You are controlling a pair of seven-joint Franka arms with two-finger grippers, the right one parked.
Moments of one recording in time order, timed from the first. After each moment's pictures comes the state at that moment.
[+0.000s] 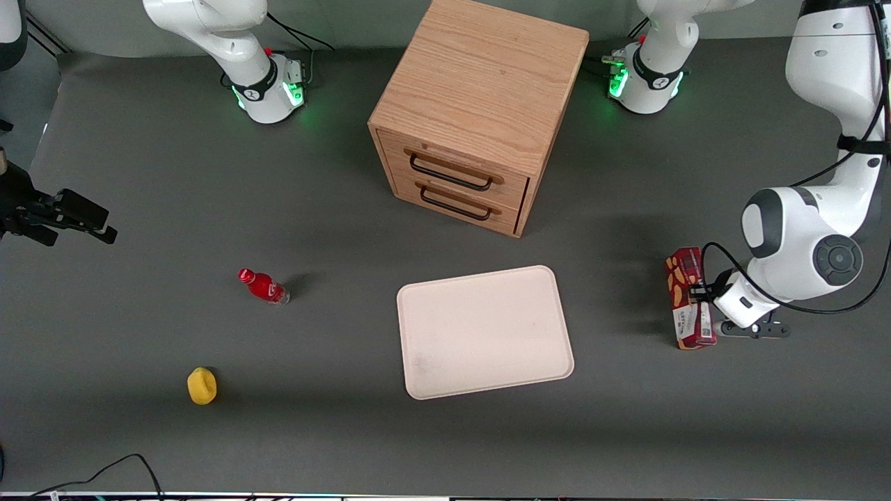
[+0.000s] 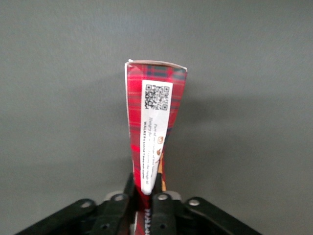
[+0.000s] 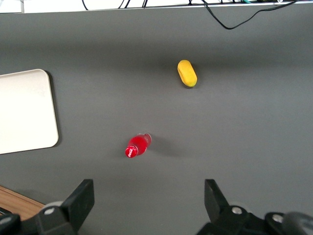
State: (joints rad) arm 0.11 0.45 -0.09 -1.87 -0.01 2.26 0.06
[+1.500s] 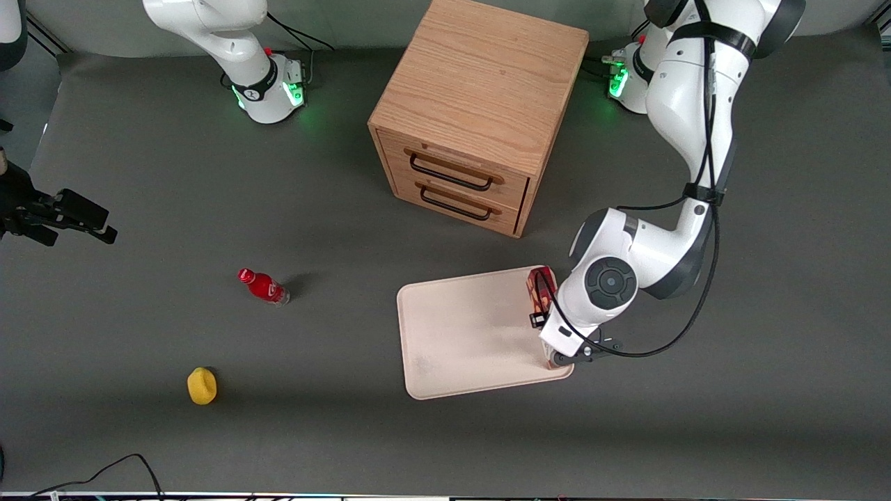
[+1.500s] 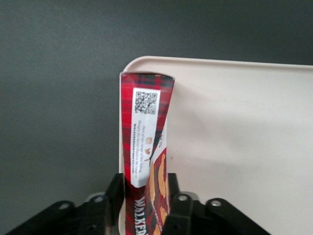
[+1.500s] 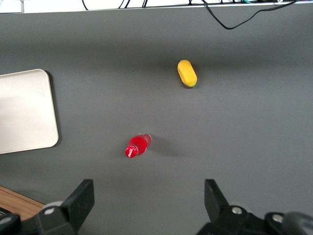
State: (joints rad) arm -0.34 0.73 -0.11 -1.36 0.03 2.06 -0.65
